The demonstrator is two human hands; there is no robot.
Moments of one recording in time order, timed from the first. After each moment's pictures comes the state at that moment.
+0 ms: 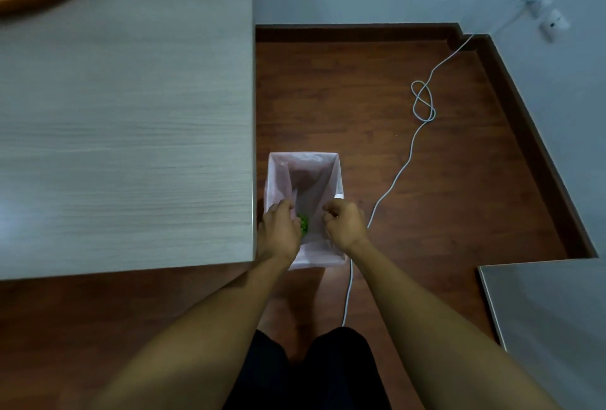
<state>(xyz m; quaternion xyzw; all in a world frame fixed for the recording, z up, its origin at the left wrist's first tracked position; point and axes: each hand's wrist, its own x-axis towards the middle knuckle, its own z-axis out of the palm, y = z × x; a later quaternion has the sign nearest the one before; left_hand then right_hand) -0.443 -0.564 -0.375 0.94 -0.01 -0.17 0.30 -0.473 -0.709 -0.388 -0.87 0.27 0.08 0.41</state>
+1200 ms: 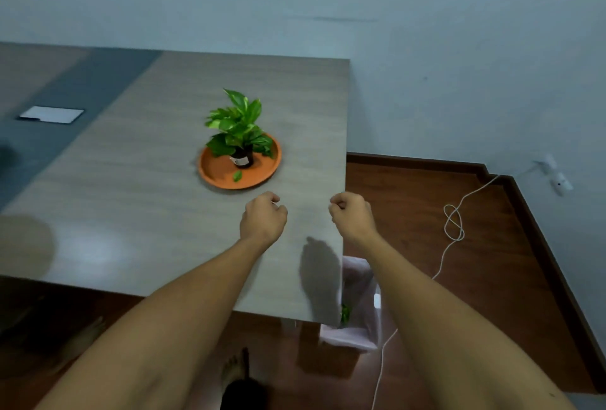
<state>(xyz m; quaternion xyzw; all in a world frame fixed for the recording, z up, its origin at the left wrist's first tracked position) -0.339 -0.403 0.031 0.92 0.11 -0.06 0.37 -0.354 -0.602 0.013 -0.88 0.14 0.00 0.45</state>
